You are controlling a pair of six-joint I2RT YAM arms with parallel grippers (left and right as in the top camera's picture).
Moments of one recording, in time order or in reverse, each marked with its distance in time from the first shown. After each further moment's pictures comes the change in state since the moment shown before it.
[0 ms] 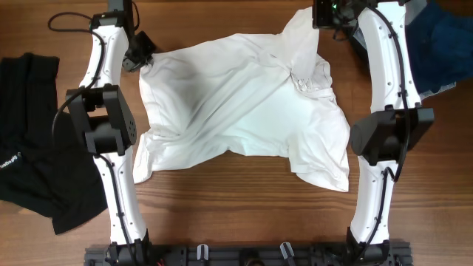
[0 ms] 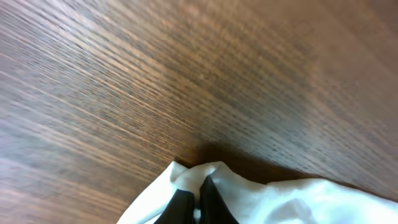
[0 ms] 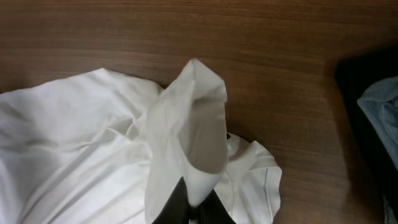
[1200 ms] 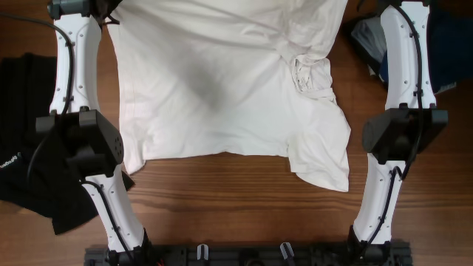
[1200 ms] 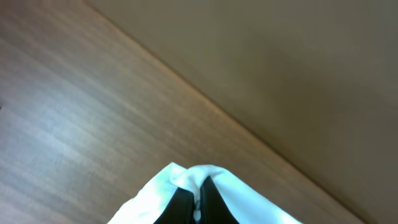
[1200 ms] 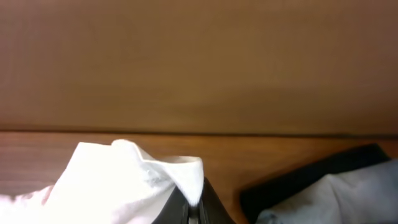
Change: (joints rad) left arm 0.034 -0.298 -0.003 0.266 -0.159 0.000; right arm -0.101 0.000 0.000 0.461 0.100 -0.055
